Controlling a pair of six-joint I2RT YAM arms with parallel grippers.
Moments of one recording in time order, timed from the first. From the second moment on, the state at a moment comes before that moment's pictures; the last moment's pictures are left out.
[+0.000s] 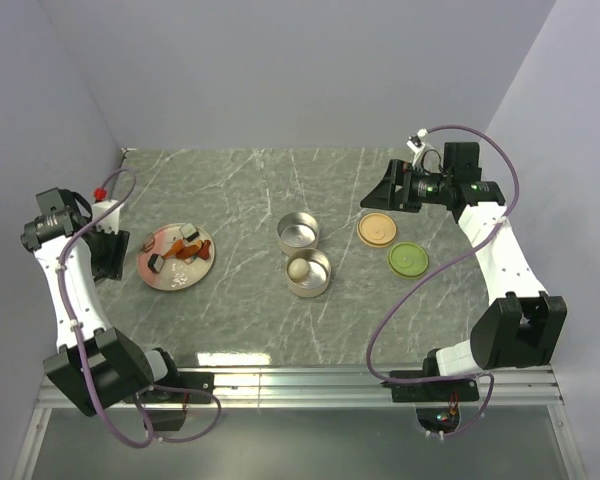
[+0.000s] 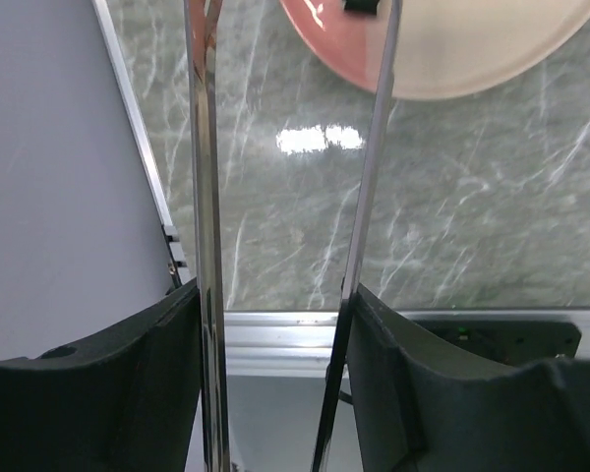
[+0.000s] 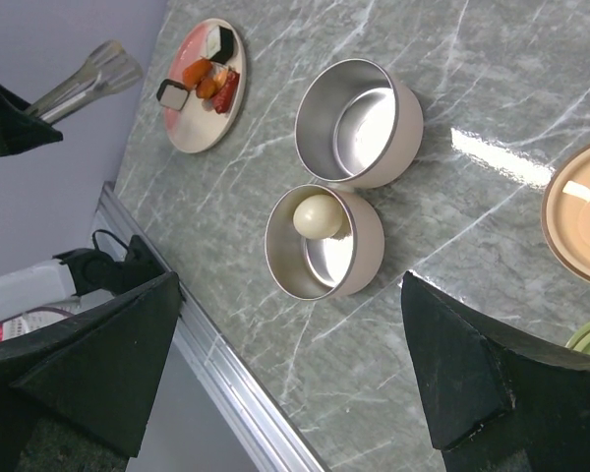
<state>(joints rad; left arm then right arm) 0.50 1.21 1.26 -1.20 0.11 0.60 0.02 1.42 1.33 -0.64 -0.86 0.20</state>
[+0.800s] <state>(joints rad) 0.52 1.33 1.18 -1.19 0.09 0.69 0.02 1.45 1.33 -0.64 -0.86 0.22</state>
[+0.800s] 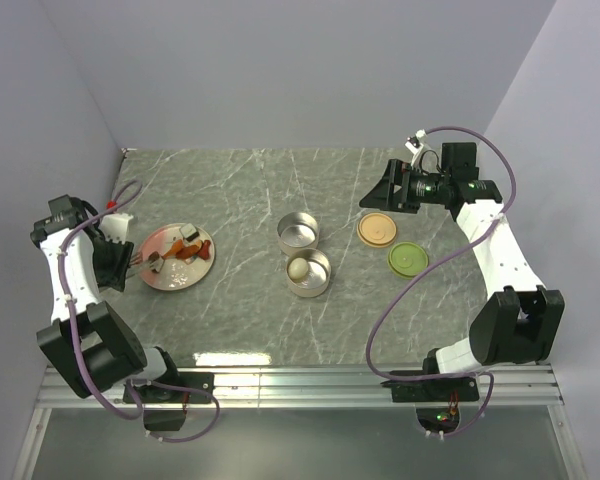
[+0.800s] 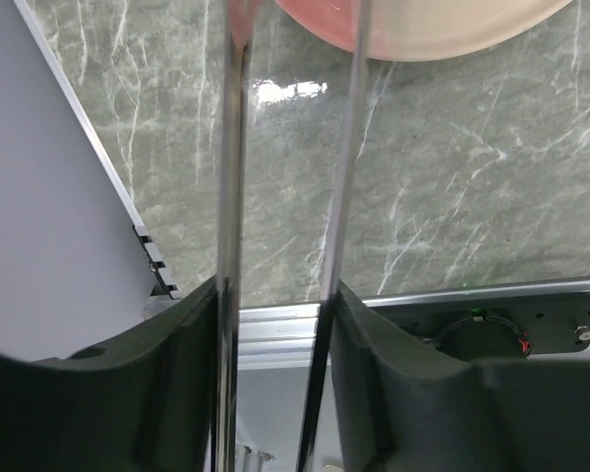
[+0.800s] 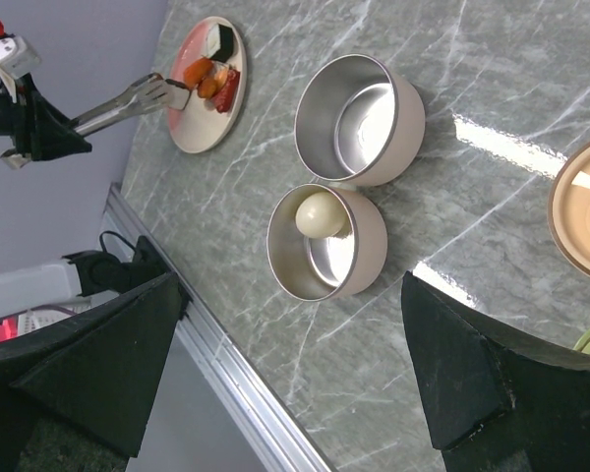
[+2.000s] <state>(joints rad) -0.29 1.32 1.55 -1.32 0.30 0.48 0.02 1.46 1.33 -0.63 -0.87 0.23</state>
